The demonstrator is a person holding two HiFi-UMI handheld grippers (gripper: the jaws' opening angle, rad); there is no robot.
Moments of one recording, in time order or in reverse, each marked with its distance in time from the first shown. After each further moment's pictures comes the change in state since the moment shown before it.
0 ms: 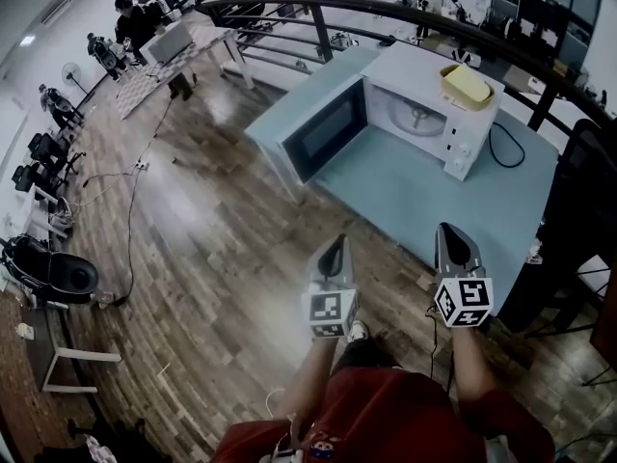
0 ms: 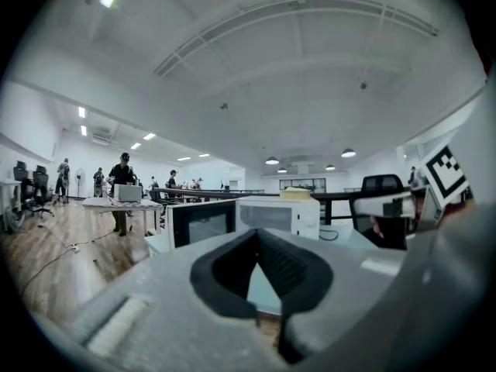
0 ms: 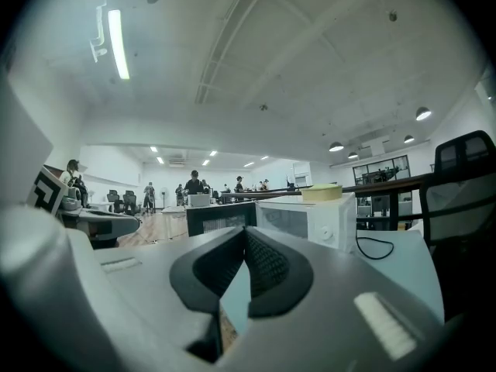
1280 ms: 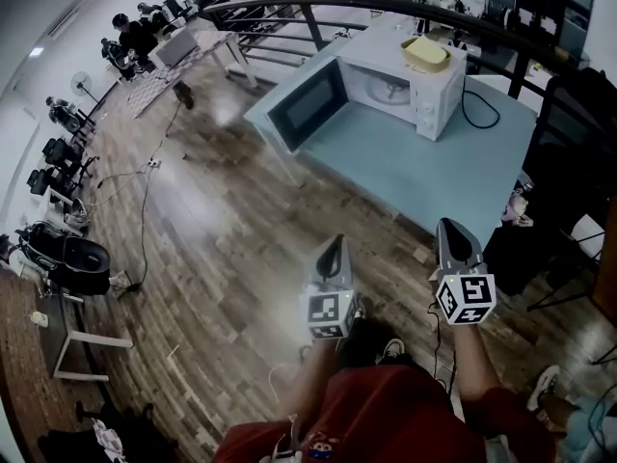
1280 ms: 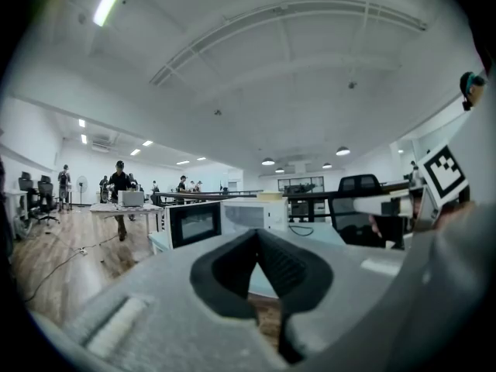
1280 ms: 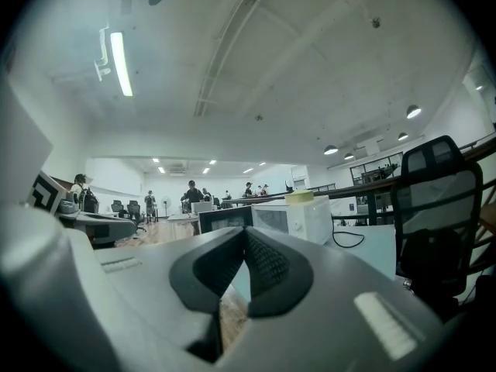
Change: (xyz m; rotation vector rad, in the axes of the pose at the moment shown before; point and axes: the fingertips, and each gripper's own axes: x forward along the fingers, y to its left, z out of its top) left arm -0.148 -0.155 -0.001 0.042 -0.002 0.009; right arm -0.209 -0.030 -0.006 0.046 -0.048 0.011
